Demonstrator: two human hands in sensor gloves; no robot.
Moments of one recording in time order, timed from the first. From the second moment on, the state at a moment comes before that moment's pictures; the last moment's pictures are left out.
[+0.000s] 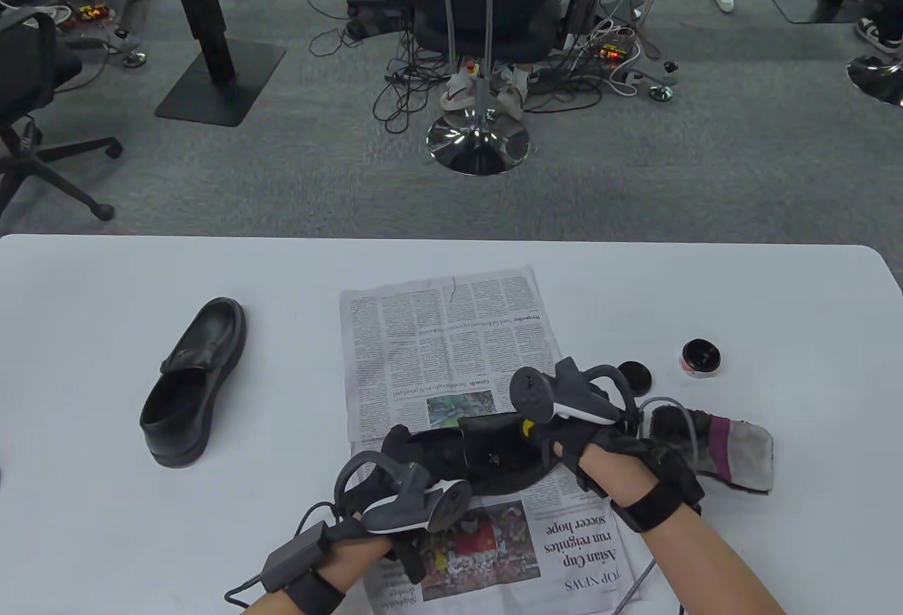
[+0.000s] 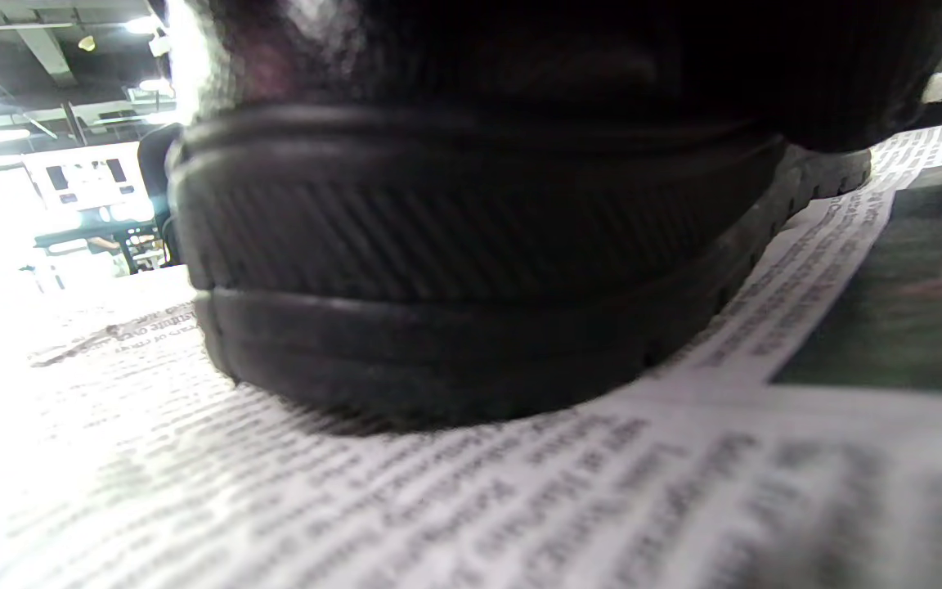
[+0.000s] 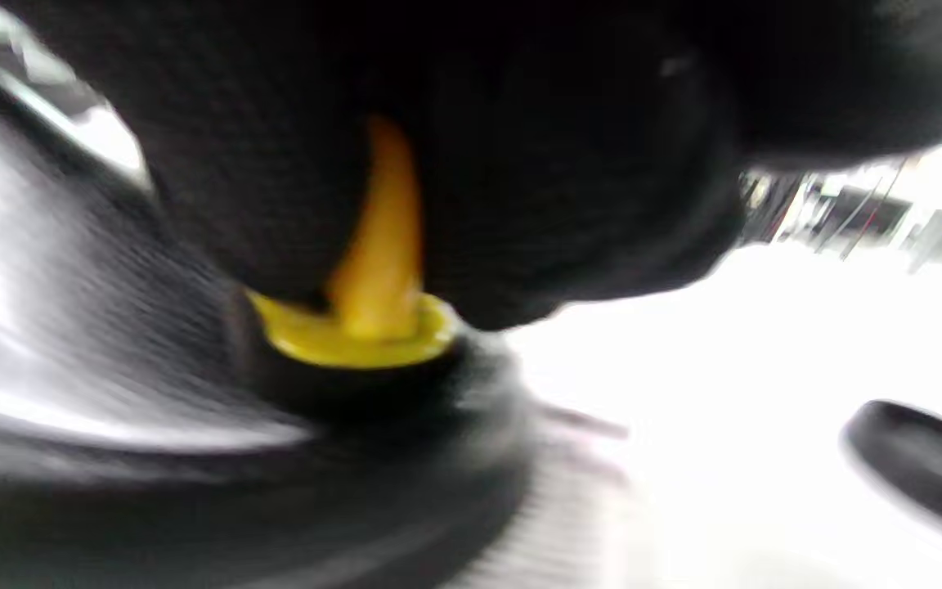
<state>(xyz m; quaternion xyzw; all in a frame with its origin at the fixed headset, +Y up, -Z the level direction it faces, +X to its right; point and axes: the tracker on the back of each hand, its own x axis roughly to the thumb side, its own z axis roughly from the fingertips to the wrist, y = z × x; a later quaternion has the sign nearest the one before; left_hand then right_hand) -0.073 -0.780 -0.280 0.01 -0.27 -0.11 0.96 0.112 -0.719 -0.368 -0.21 -0.07 -0.97 0.12</state>
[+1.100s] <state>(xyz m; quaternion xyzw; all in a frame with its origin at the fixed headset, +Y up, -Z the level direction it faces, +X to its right) -0.073 -0.780 -0.278 0.01 -0.27 -0.11 0.96 0.113 -0.722 -0.368 -0.28 -0.26 -0.92 -0.07</state>
